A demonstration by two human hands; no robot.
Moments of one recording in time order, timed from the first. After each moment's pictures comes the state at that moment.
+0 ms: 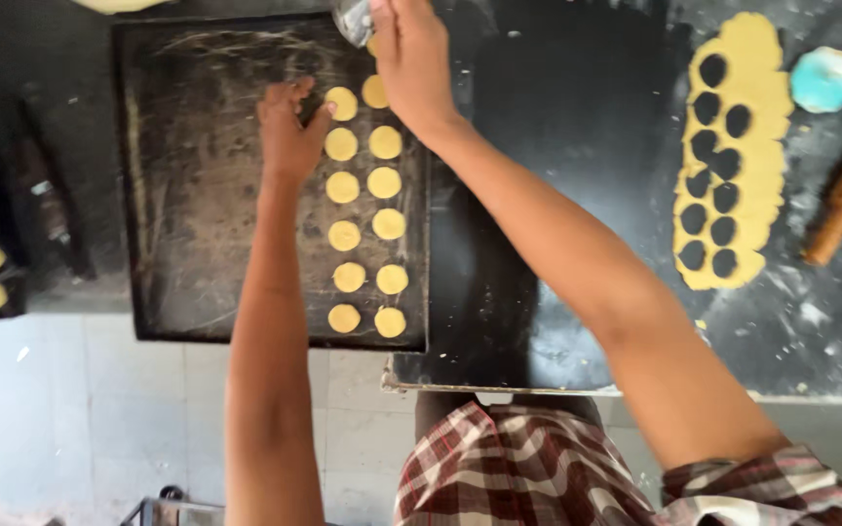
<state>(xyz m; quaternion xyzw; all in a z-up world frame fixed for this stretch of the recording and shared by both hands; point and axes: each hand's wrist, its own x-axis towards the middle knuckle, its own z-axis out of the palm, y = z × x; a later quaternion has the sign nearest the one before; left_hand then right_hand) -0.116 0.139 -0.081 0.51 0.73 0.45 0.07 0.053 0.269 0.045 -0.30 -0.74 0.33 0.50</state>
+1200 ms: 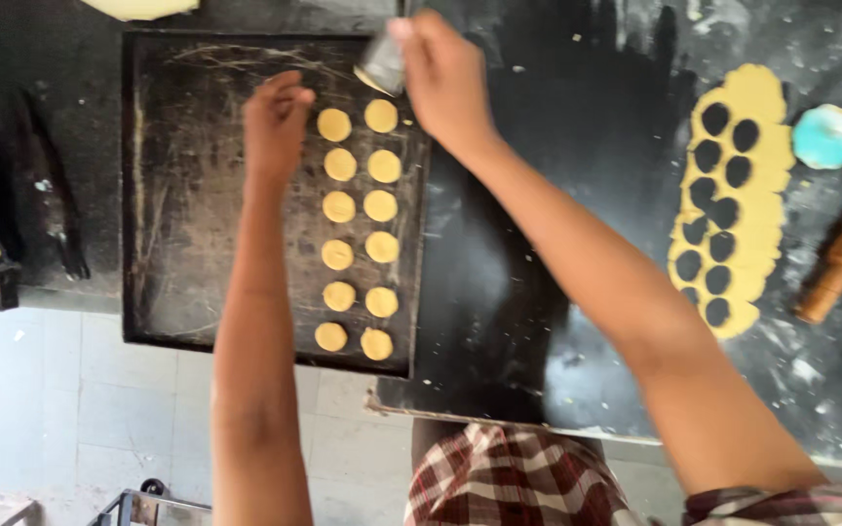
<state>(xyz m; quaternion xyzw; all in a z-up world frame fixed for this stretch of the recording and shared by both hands) -0.143 0.160 -0.078 0.31 0.68 0.59 0.31 0.083 0.306 0.032 -0.26 -0.77 0.43 0.40</state>
